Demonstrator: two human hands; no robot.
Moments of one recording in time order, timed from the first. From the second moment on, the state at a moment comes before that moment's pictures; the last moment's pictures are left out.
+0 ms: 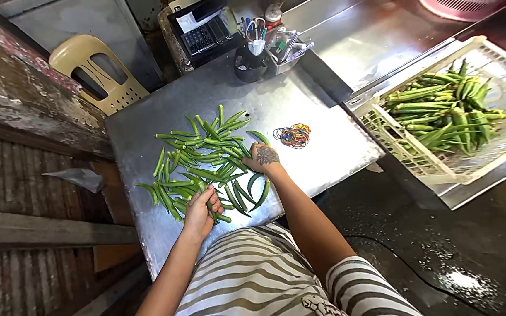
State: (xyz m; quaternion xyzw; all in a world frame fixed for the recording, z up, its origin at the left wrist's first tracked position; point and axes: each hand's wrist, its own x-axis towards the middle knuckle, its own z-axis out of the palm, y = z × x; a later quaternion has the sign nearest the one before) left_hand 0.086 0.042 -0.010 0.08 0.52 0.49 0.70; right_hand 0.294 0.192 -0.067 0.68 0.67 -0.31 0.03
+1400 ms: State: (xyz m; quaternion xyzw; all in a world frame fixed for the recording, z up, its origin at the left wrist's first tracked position) left_hand 0.061 0.033 -0.020 0.13 0.53 0.49 0.69; right_hand 0.328 0.163 -0.031 0.58 0.65 -0.38 -0.31
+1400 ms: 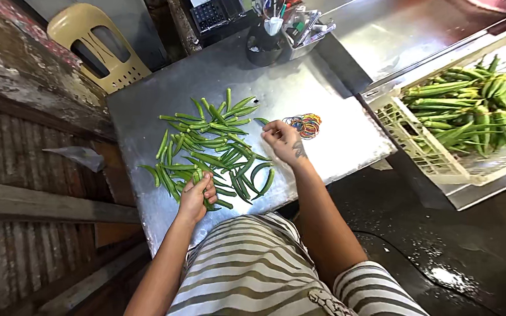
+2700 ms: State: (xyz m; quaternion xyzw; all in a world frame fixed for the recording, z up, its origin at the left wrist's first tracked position) left_hand 0.056 0.056 -0.013 0.19 0.51 0.49 0.68; right_hand 0.243 0.147 -0.011 0.43 0.79 -0.35 -0.27
